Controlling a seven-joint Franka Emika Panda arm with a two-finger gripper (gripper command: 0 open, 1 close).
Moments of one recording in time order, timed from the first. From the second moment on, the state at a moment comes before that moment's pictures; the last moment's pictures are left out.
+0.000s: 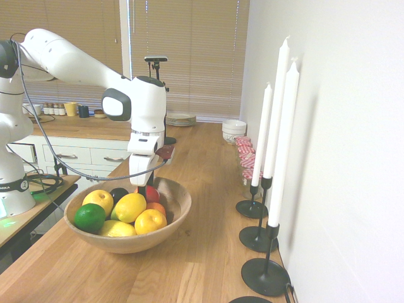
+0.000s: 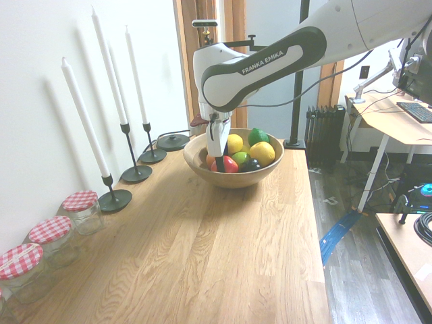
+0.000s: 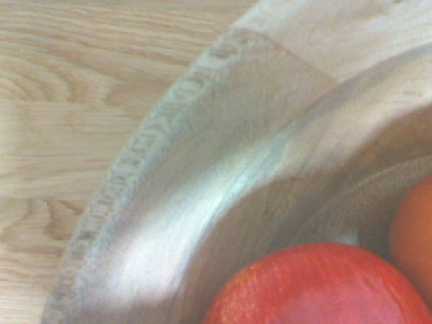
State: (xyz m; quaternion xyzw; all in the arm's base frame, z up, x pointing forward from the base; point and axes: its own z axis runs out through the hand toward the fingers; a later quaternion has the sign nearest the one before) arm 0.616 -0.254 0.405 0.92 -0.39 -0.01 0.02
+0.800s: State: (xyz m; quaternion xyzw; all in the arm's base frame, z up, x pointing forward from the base) arm 0.597 -0.103 0.586 0.89 -0.44 0.10 -0.01
